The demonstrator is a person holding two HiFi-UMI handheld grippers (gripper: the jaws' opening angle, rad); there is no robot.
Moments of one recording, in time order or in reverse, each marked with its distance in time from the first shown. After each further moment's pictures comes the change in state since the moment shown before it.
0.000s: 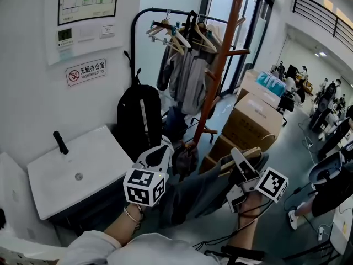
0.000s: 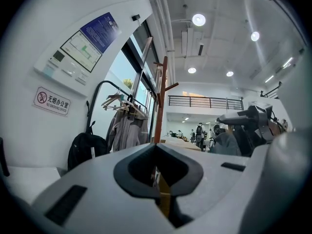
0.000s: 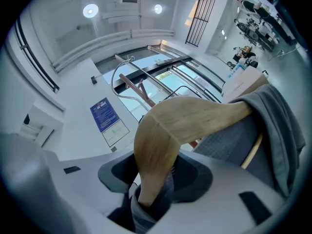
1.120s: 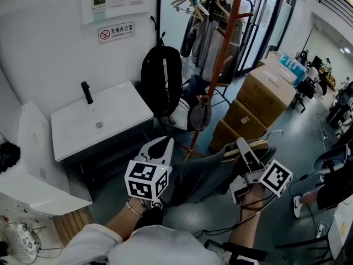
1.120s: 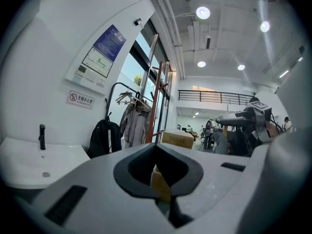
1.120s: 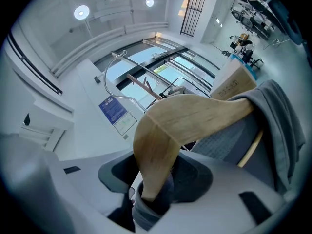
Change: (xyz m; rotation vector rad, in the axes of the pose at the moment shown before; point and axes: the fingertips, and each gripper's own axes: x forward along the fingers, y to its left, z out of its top) left arm -0.179 -0.110 -0.050 -0.036 0.071 0.155; right arm -0.157 0.007 -0.071 0.046 0.116 0.034
